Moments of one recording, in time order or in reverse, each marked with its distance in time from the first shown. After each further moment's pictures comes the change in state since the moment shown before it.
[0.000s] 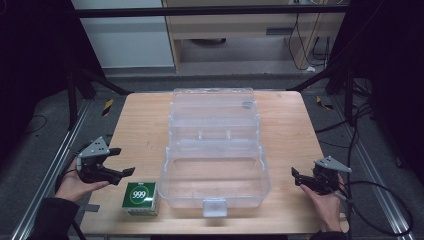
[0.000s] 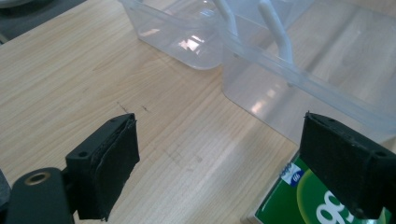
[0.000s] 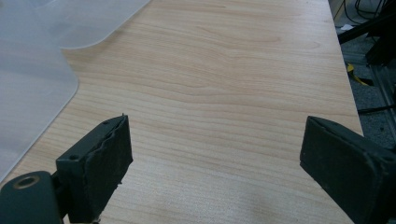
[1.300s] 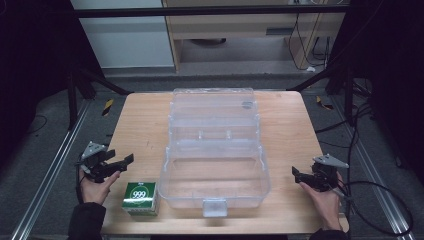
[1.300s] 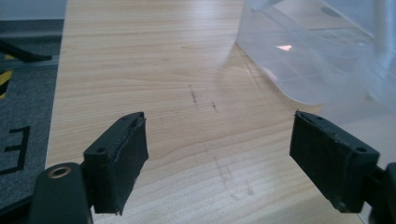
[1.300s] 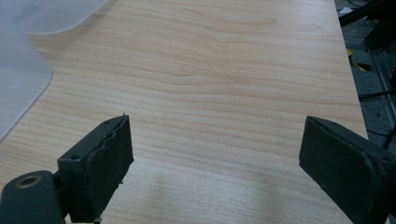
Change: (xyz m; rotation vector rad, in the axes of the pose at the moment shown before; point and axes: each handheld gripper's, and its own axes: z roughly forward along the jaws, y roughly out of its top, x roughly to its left) left arm 0.010 -0.041 0.036 -0.161 0.288 -0.459; right arm -0.007 0.000 0.013 0.058 -0.020 0.008
